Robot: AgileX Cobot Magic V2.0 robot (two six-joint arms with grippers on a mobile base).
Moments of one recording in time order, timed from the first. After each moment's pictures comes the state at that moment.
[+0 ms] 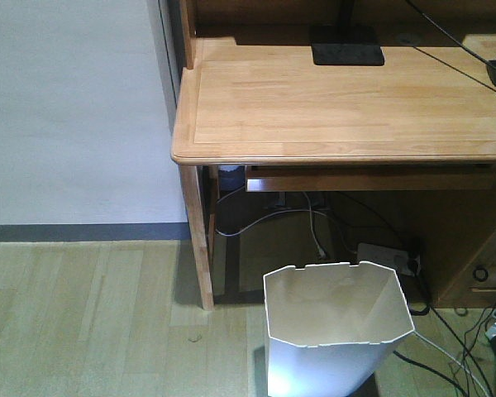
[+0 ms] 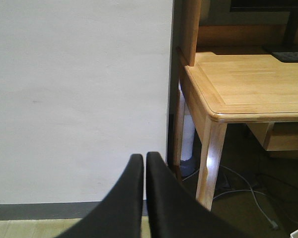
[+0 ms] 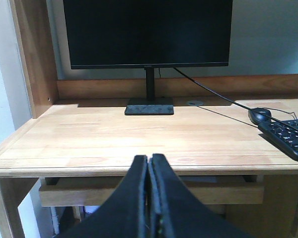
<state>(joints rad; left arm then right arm) 0.00 -0.01 0.03 -0.02 0.27 -0.02 0.00 -0.01 0.03 -0.06 0.10 0.04</state>
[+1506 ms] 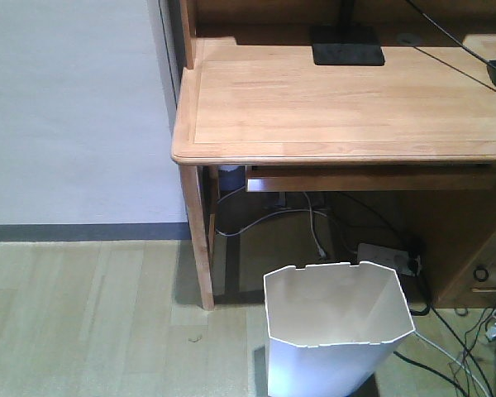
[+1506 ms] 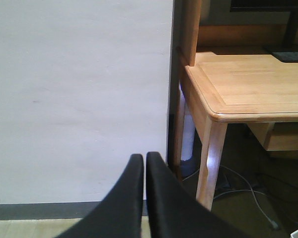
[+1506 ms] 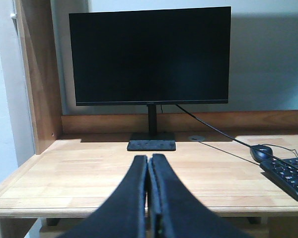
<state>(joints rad) 0.00 -0.01 0.03 -0.02 0.27 -0.02 0.00 0.05 -0.05 -0.06 0.00 0.04</state>
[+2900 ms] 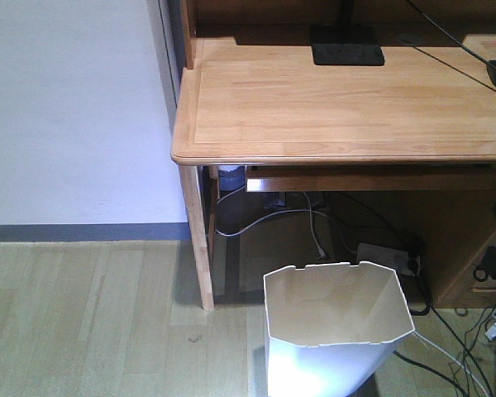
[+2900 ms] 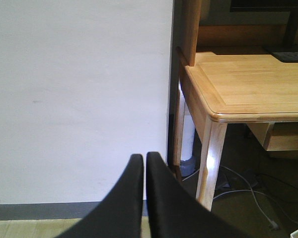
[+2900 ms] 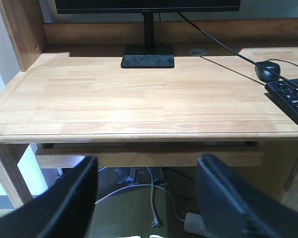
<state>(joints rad) 0.00 -0.01 0.03 -0.02 0.27 -0.02 0.00 0.55 -0.26 -0.06 0.10 0.04</state>
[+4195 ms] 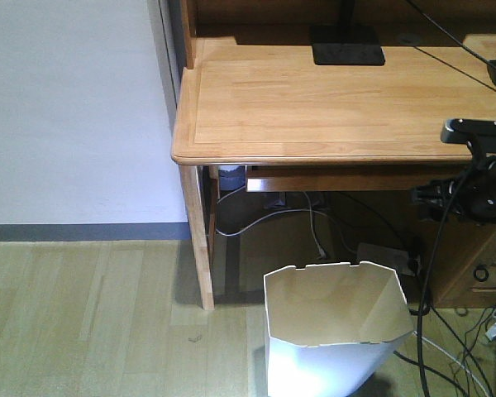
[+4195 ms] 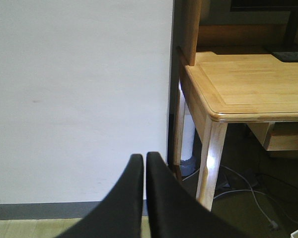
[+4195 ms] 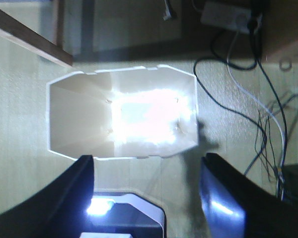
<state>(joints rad) 0.00 -0.01 0.03 -0.02 0.27 -0.02 -0.10 1.64 -0.88 0.19 0.55 -0.24</state>
